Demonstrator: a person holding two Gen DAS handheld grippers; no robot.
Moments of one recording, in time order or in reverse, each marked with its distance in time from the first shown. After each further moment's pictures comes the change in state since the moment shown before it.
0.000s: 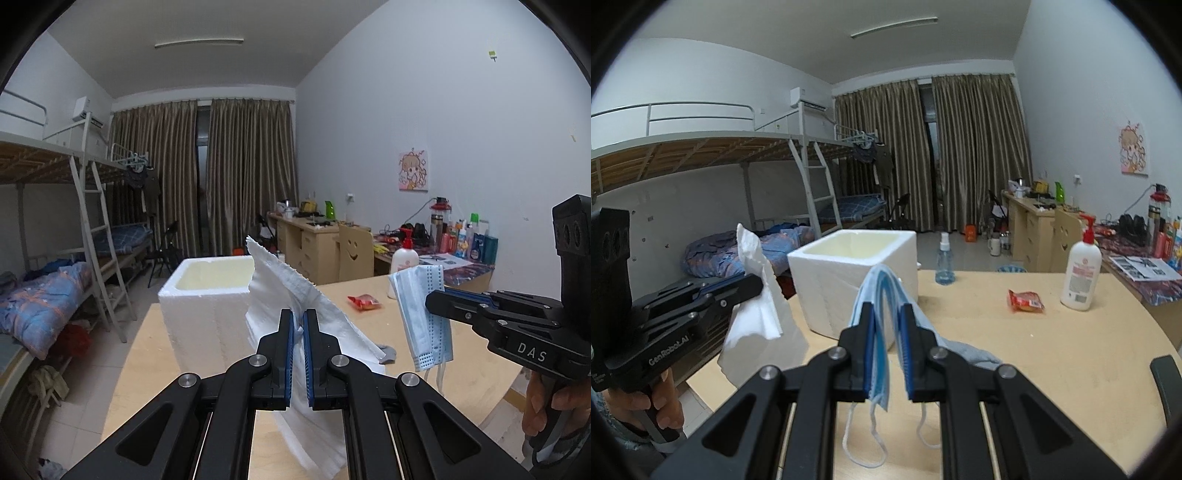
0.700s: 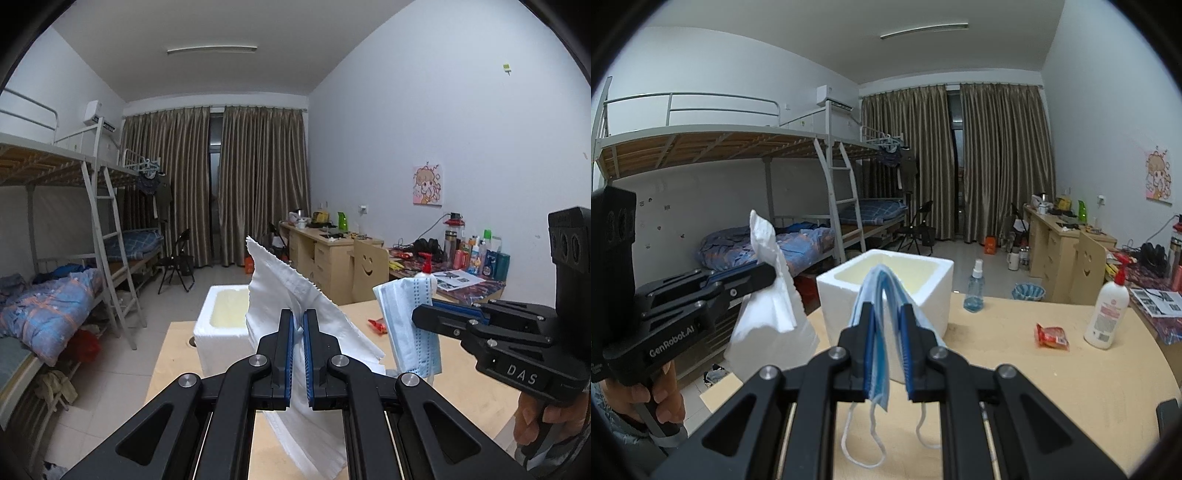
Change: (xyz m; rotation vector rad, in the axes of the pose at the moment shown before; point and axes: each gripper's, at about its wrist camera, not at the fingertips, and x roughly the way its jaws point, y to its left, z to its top) left arm -0.005 0.033 0.040 -0.018 -0.034 0.044; right arm 0.027 0.034 0.041 -0.075 -0.008 0.069
